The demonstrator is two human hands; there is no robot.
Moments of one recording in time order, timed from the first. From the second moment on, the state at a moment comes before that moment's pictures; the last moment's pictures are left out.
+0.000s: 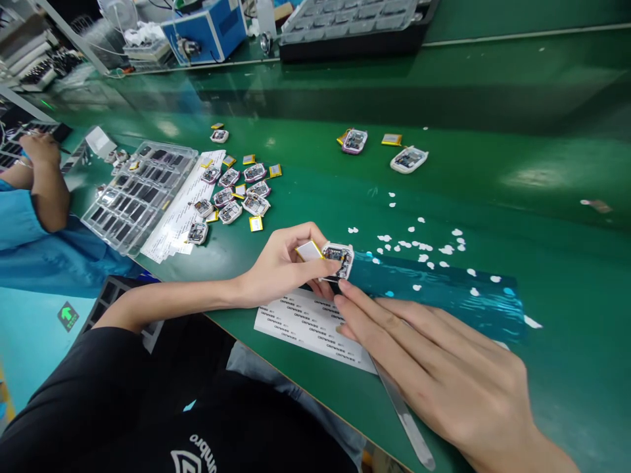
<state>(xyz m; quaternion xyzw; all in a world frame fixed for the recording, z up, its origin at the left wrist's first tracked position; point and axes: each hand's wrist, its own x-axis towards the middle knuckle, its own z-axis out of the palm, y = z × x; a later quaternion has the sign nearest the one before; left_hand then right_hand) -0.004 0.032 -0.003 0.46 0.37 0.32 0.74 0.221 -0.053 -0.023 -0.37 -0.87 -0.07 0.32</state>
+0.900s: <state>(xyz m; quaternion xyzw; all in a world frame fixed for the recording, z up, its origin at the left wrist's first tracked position) -0.002 0.027 -0.004 0.45 0.34 0.34 0.75 0.211 -0.058 -0.008 -0.45 -0.83 0.02 0.35</state>
